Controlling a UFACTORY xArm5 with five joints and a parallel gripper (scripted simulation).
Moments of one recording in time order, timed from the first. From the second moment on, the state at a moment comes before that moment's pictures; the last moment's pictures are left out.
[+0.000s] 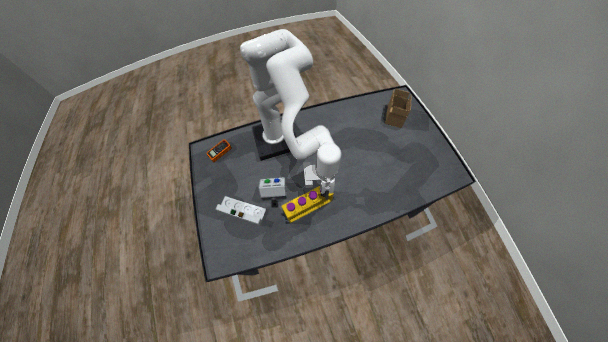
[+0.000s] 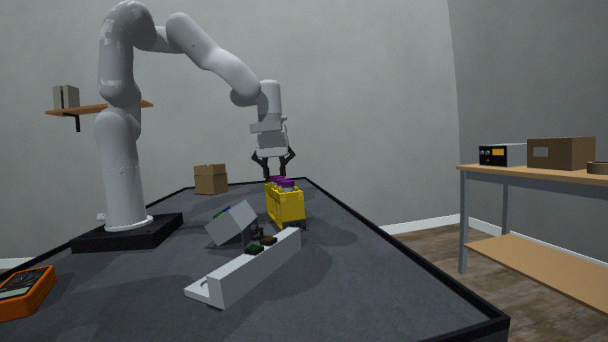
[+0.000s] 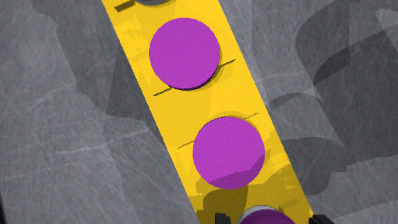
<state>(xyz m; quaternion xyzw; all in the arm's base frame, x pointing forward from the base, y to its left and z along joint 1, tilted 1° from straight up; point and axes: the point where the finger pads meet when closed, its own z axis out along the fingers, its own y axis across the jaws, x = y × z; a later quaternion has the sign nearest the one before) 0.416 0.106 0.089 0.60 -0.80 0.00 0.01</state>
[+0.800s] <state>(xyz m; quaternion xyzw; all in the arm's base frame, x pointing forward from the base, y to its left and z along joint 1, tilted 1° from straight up) 0.416 0.106 0.089 0.45 -0.89 0.00 0.01</state>
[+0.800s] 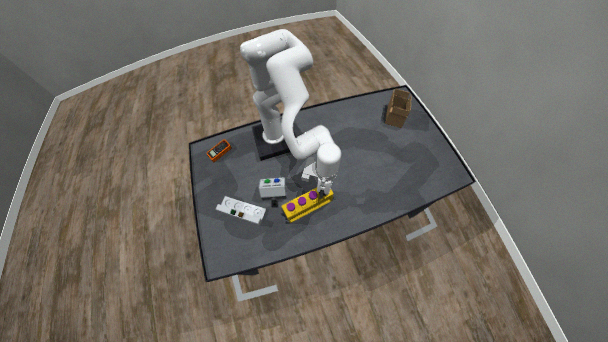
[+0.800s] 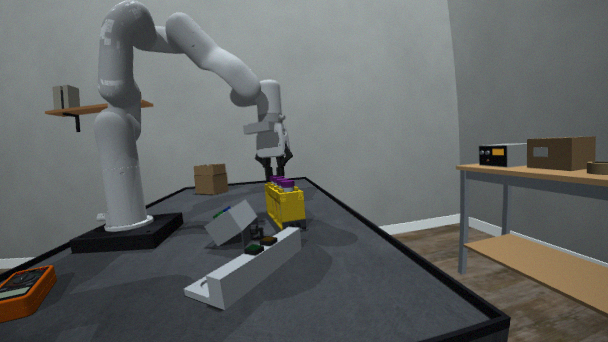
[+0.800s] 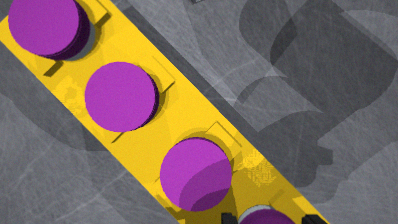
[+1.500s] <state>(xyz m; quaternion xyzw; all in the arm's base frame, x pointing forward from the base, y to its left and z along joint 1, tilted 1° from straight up) 0.416 0.106 0.089 0.71 -0.71 0.00 0.01</state>
